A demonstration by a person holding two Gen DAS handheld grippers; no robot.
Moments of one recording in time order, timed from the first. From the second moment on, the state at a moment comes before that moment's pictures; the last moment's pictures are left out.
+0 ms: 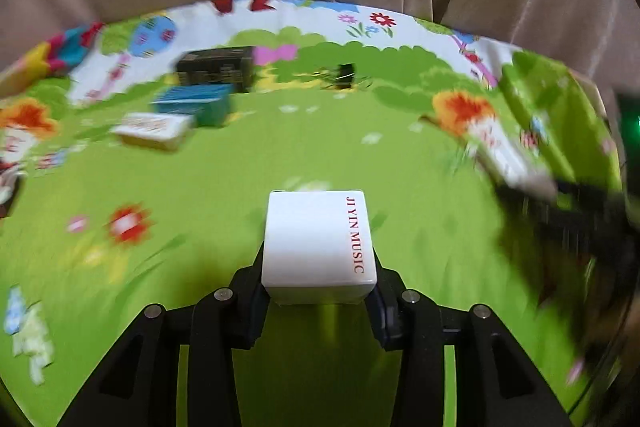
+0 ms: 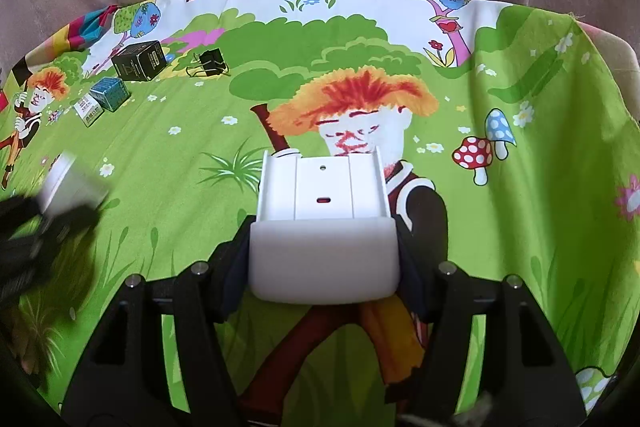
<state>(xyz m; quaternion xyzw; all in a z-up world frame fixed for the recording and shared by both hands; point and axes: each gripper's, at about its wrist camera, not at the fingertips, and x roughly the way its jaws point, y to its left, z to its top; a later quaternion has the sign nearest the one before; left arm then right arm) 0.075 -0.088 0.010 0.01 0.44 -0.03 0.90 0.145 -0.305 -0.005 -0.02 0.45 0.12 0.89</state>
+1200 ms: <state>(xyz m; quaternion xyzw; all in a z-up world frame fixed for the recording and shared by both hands) -0.147 0.040 0.126 -0.06 0.22 0.07 0.97 -0.094 -0.200 0.175 -0.08 0.08 0.15 0.98</state>
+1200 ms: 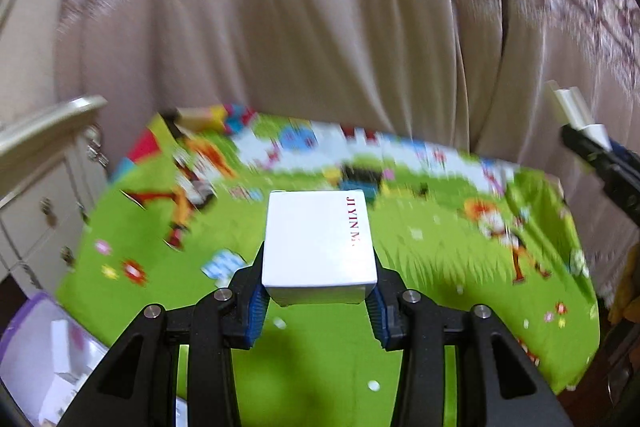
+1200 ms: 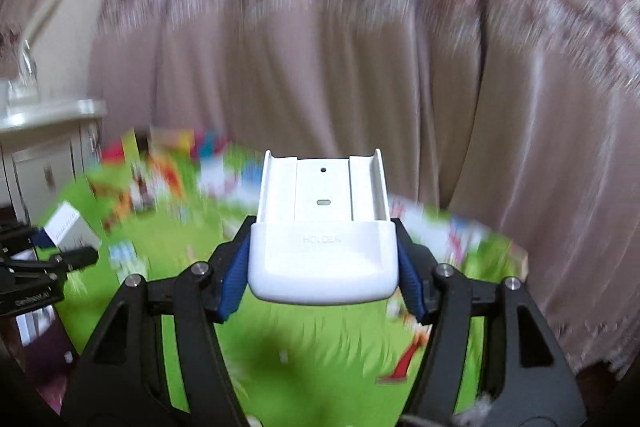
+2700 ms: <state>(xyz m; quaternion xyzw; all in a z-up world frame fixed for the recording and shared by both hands) -0.325 0.267 0.025 -0.22 0.34 0.41 0.82 -0.219 0.117 0.056 -0.24 0.31 0.62 0.68</state>
